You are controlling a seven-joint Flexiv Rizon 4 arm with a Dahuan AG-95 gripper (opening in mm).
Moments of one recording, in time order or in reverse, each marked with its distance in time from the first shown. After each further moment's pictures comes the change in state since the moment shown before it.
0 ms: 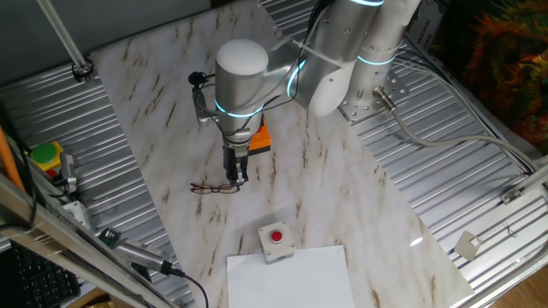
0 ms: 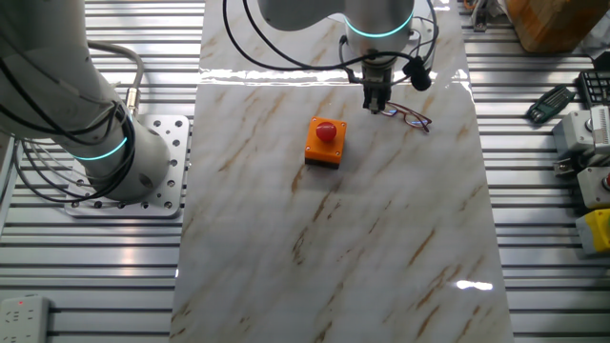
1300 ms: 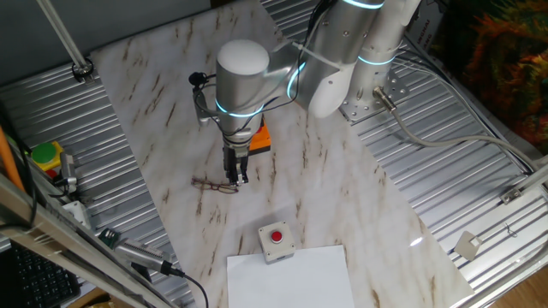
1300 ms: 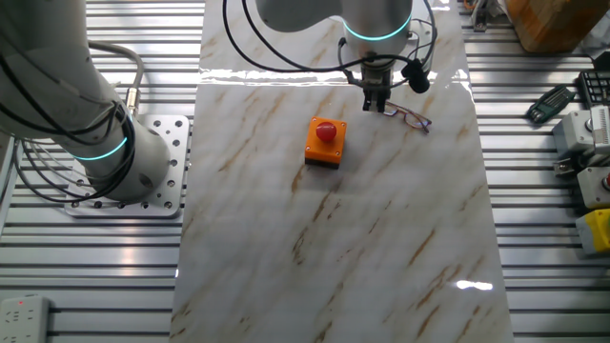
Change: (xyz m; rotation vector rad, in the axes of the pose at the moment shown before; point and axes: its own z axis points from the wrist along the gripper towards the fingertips) arm 0.000 0.000 0.004 -0.009 -0.009 -0.005
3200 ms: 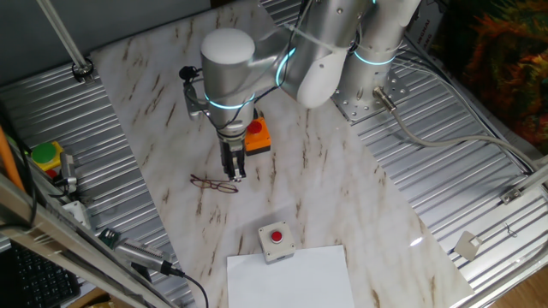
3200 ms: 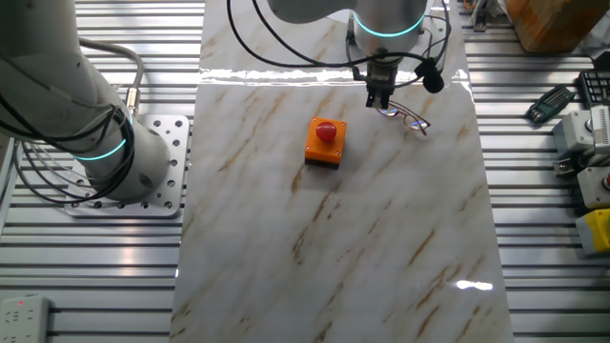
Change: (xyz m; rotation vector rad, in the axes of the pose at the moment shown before) arm -0.002 0.001 -0.028 -0.021 0.071 0.000
